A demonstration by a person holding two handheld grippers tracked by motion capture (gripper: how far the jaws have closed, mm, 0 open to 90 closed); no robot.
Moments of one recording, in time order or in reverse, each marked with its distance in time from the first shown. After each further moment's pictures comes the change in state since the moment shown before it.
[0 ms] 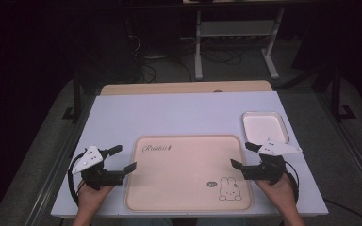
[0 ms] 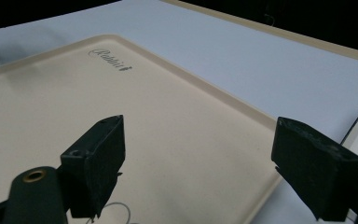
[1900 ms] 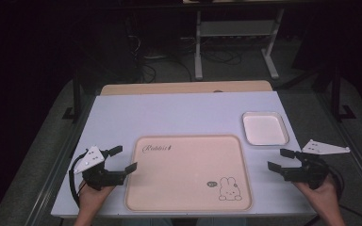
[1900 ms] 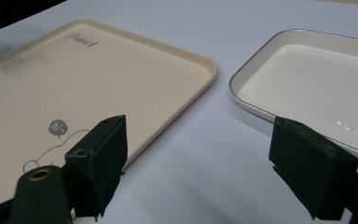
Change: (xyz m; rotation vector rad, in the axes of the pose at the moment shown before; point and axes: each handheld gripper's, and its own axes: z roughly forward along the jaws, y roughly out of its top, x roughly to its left) left arm -0.001 -0.002 0.002 0.012 0.013 -0.005; right arm -0.067 -0.033 -0.074 0.078 -0.003 0.179
